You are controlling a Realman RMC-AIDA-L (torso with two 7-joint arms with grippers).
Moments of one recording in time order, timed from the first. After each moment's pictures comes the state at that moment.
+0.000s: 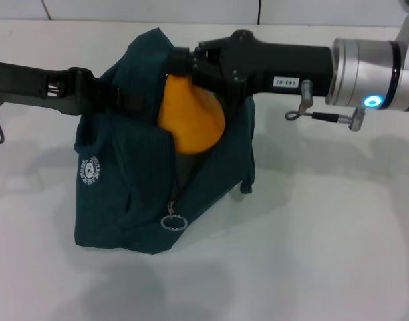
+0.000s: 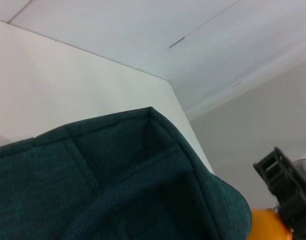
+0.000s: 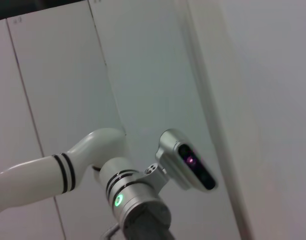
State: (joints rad) left arm -0.59 -1.93 0.70 0.93 1.99 1.89 -2.49; right arm 0.75 2.03 -1.57 -0.67 -1.04 -1.31 1.44
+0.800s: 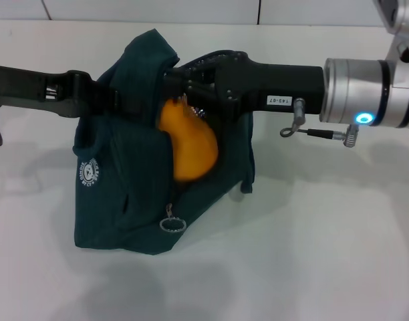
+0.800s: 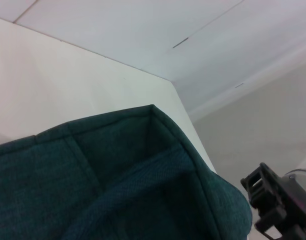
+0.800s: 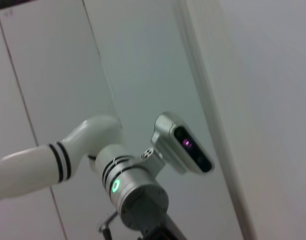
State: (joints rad) left arm -0.58 -1.93 0.70 0.93 1.99 1.89 -2.48; right arm 0.74 2.03 -1.65 -0.65 -0.99 -1.27 1.43
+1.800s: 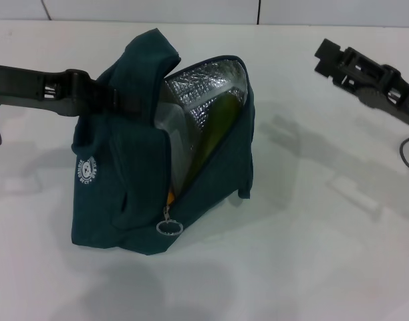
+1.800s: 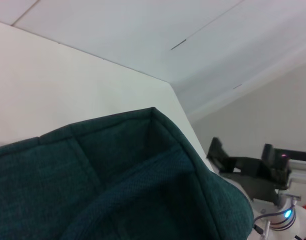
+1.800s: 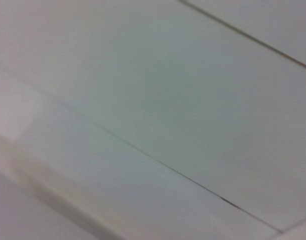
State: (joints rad) left arm -0.58 -1.93 0.70 0.93 1.99 1.89 -2.48; right arm 0.50 2.00 -1.41 -0.38 -0.80 -1.43 1.77
